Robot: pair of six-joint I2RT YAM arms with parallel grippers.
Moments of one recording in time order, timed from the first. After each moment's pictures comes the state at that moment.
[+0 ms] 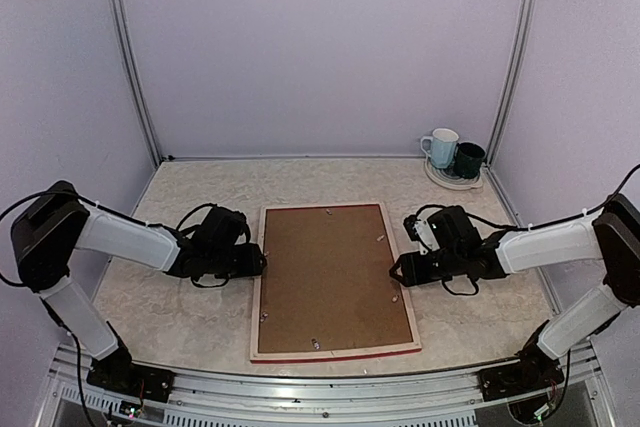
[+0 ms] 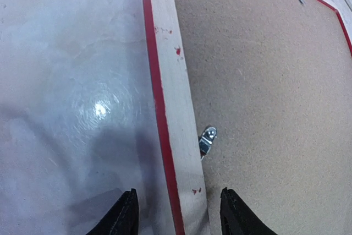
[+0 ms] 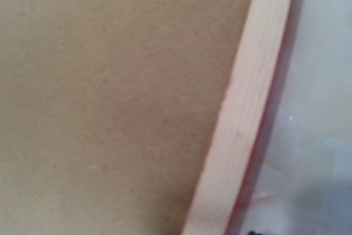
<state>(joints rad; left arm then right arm) -0.71 1.64 0.70 0.09 -0.13 -0.68 0.66 1.47 0.60 0.04 -0.12 0.40</state>
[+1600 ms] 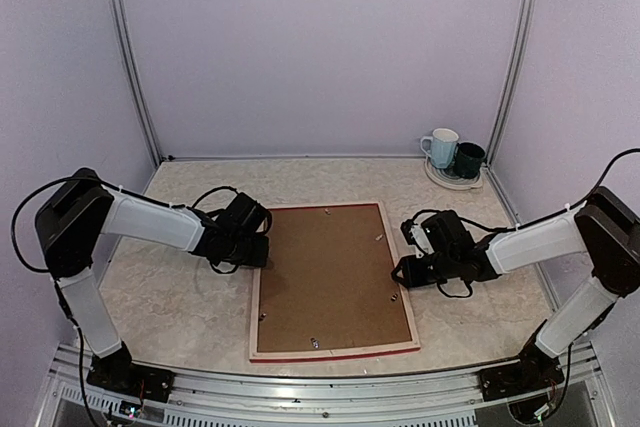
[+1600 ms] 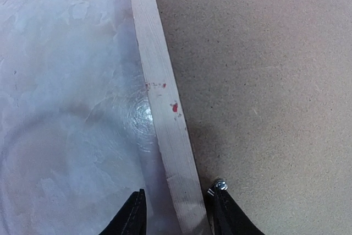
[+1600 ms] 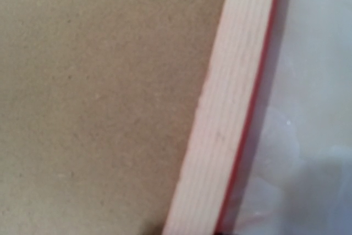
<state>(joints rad) -0.72 1.79 0.94 -0.13 -0.29 -0.49 0.66 1.56 0.61 0.10 -0.09 0.42</state>
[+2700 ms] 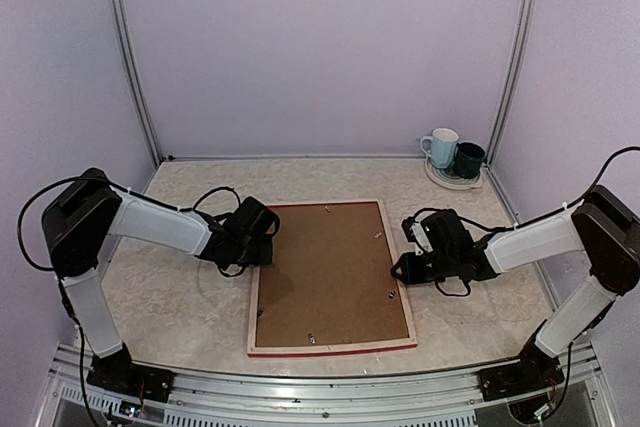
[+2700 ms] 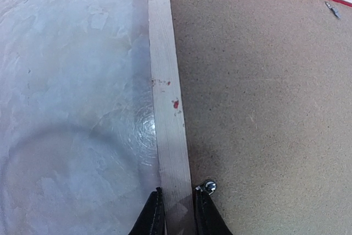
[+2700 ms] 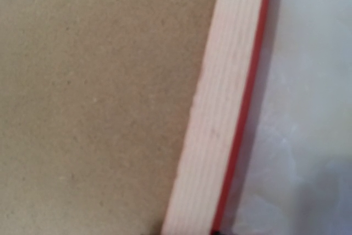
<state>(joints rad) -0.76 1.83 0.96 -0.11 -0.43 -0.60 0.66 1.57 0.61 0.13 -0.09 0.46</state>
